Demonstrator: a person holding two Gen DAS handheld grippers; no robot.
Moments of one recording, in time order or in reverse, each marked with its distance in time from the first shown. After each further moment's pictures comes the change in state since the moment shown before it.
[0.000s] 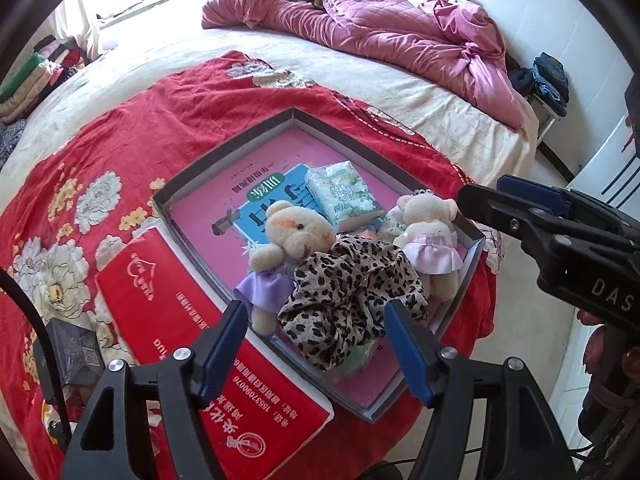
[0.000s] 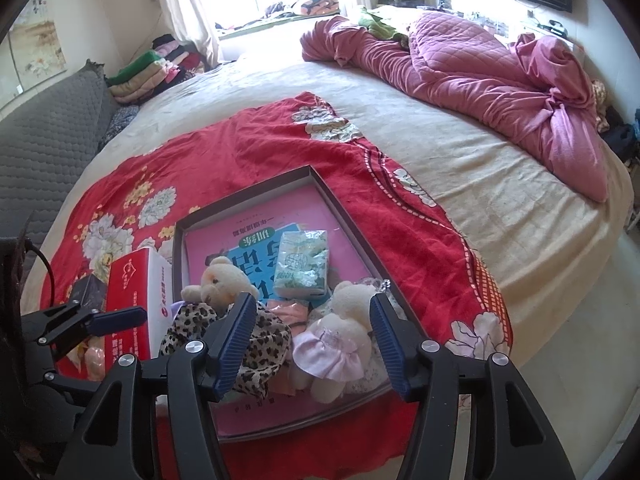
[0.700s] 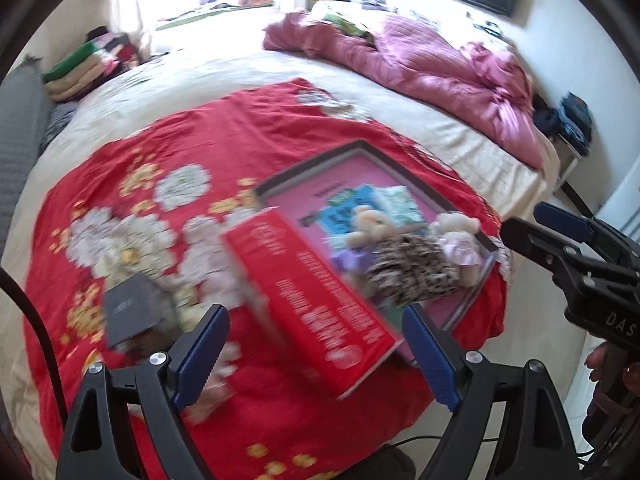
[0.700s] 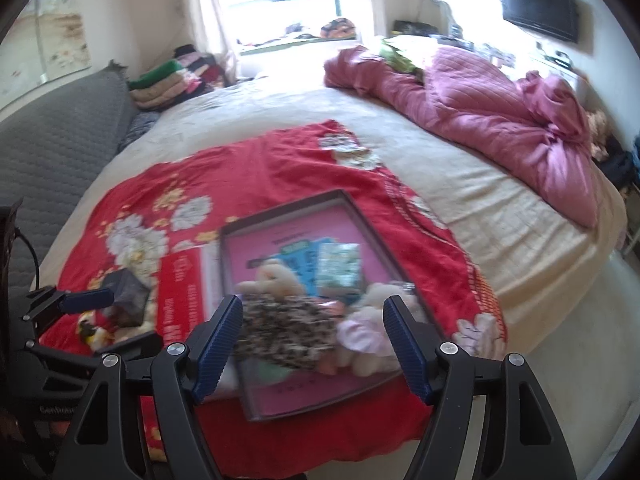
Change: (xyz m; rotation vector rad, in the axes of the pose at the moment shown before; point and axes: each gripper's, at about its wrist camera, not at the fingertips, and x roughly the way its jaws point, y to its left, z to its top) left arm -0.090 0.063 -0.047 -0.129 -0.105 0.100; right arm -0.058 0.067 -0.014 -0.100 -0.084 0.026
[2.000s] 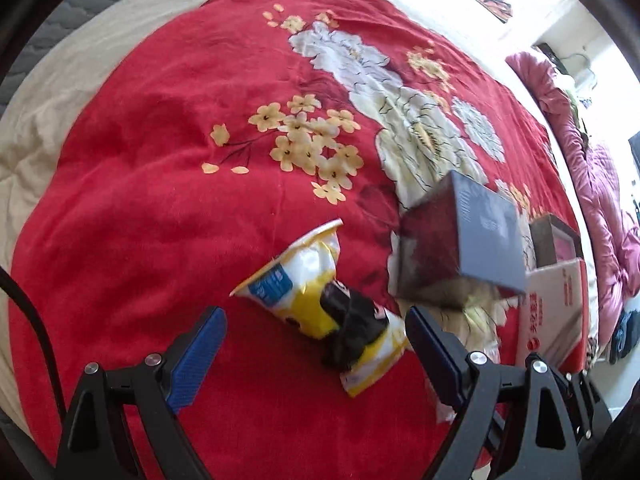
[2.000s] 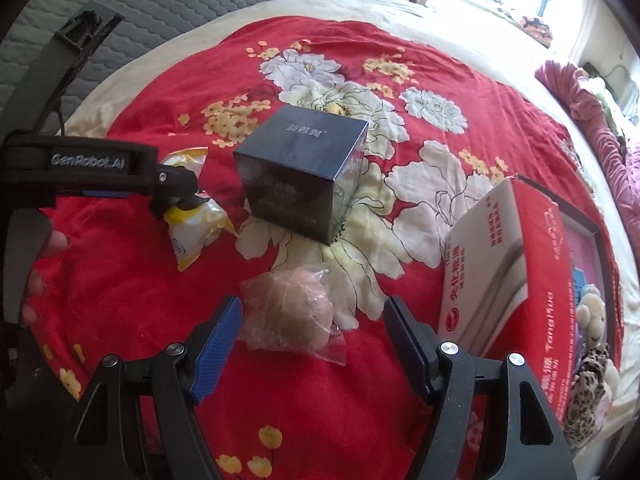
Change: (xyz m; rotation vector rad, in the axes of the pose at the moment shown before) left arm 0.064 0.282 -0.124 -0.755 0.180 0.096; right arm 0.159 0.261 -0.076 -0.540 0.309 0.224
